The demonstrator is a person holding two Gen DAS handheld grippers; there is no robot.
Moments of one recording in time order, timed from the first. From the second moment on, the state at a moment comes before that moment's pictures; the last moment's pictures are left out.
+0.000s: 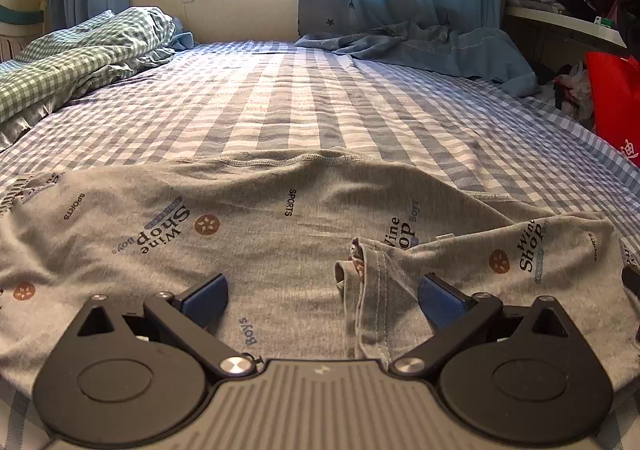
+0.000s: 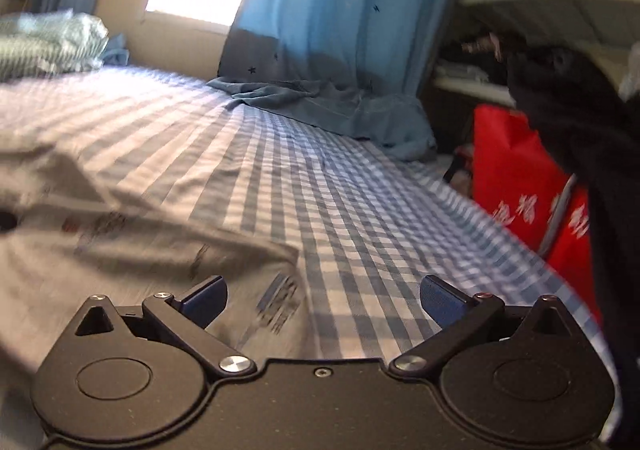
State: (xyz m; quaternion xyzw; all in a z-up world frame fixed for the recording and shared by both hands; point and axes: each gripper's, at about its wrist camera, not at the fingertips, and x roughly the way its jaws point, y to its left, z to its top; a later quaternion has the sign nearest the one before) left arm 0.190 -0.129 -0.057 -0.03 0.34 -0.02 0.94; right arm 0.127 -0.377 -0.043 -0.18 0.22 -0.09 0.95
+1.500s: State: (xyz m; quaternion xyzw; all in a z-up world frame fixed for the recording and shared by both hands) left arm 0.120 0.152 -0.065 -0.35 0.24 0.05 0.90; right arm 0.198 -0.175 -0.034 -0.31 0.17 0.04 0.93
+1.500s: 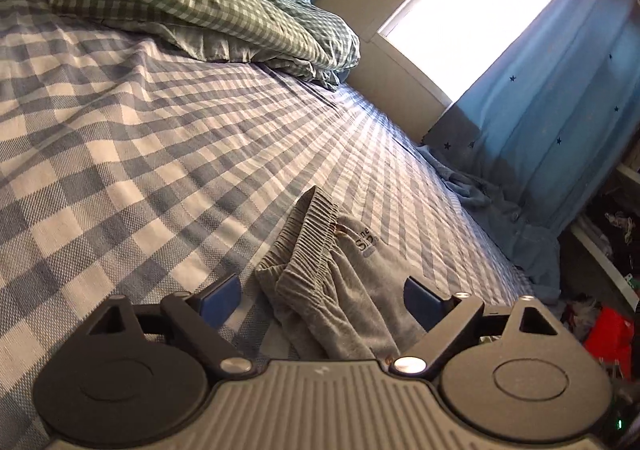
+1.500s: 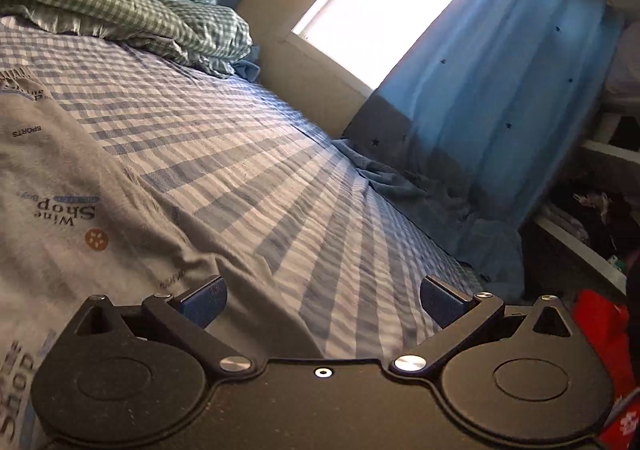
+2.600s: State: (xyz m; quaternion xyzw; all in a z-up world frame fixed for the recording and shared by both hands) left arm 0.126 0.144 -0.070 -0.35 0.25 0.12 0.89; right arm 0.138 -0.195 -0.059 -0.29 0.19 0.00 0.94
